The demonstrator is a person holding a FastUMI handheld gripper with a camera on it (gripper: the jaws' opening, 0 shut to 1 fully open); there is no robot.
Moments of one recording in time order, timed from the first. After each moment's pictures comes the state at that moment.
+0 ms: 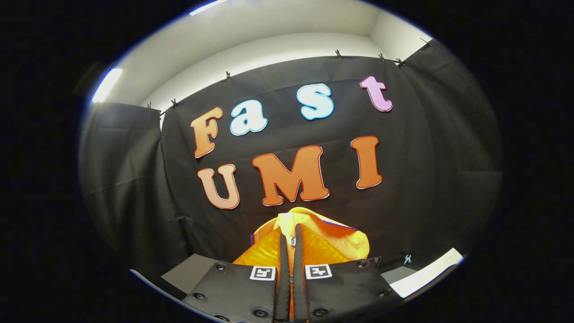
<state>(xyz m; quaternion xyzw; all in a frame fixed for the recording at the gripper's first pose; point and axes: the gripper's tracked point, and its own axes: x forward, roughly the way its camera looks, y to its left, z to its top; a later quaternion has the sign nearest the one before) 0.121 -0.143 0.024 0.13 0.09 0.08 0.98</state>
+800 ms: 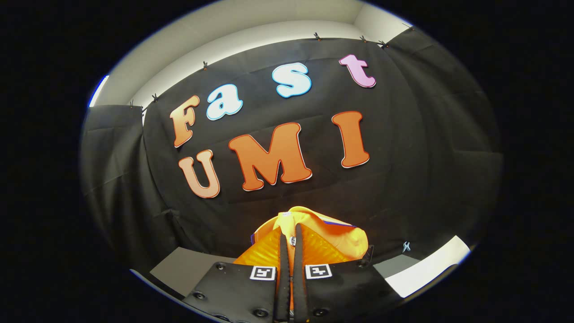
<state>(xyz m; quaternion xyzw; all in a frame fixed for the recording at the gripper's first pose) 0.143 -0.206 -0.056 0.15 0.13 0.06 0.98</state>
